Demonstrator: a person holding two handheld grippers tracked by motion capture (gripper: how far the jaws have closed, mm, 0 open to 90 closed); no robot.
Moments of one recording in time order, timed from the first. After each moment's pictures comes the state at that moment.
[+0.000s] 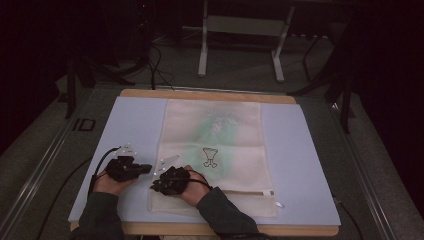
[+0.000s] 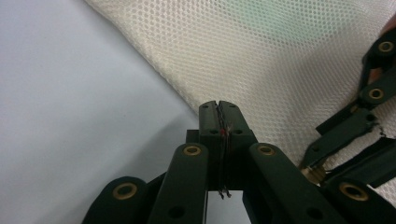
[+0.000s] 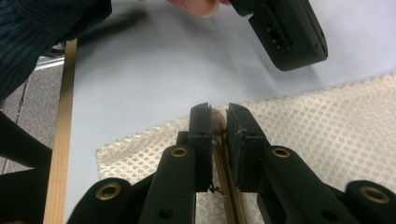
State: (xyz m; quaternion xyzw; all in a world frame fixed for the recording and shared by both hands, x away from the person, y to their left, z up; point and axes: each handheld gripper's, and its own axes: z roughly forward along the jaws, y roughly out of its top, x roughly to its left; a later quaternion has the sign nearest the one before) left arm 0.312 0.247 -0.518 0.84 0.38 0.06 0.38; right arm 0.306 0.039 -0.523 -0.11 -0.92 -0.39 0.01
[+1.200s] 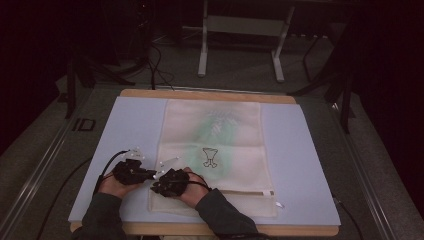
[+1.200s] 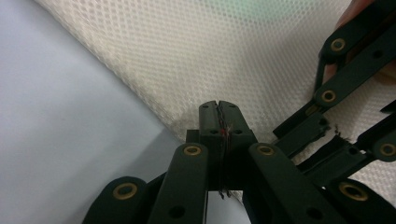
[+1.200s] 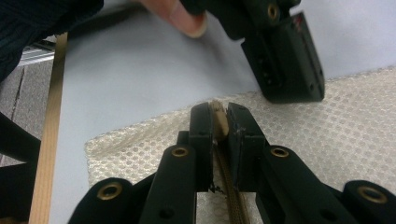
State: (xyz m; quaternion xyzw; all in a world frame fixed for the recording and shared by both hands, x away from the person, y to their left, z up) left arm 0.312 0.229 -0.526 0.86 0.35 0.02 0.36; right arm 0.305 0.041 -0.533 -0.10 -0.92 -0.38 0.00
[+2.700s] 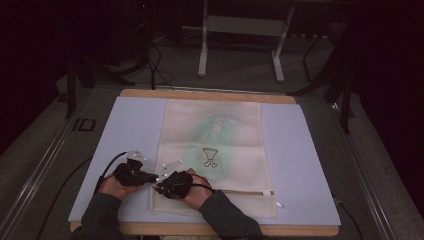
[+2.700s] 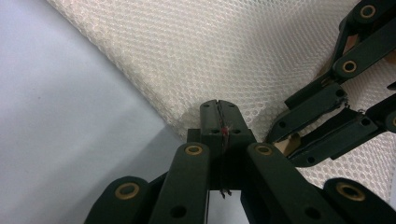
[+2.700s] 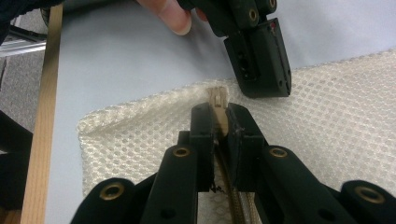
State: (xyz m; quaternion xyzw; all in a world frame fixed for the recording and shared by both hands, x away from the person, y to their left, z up) left arm 0.312 0.228 -0.528 0.87 0.36 -0.01 0.34; right arm 0.298 0.031 -0.532 -0.09 -0.92 -0.37 -0.03
